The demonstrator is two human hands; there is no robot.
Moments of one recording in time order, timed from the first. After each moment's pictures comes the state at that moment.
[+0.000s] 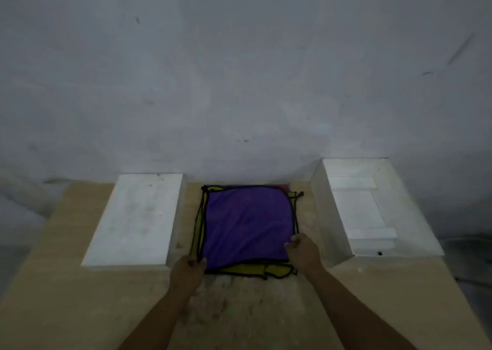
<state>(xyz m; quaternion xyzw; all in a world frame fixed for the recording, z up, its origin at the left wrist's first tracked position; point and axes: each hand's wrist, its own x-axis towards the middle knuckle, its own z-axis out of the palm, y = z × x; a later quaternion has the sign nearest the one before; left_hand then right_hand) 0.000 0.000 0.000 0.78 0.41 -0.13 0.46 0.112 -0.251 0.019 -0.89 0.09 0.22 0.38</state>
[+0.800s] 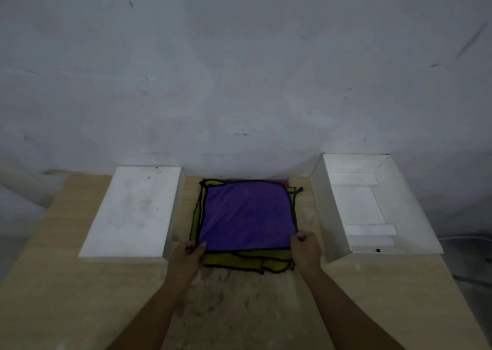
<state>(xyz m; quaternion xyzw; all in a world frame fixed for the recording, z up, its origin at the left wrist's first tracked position) 0.011 0.005 -0.006 0.67 0.41 -0.05 0.62 0.114 -0.249 0.009 -0.83 0.21 0.13 0.50</state>
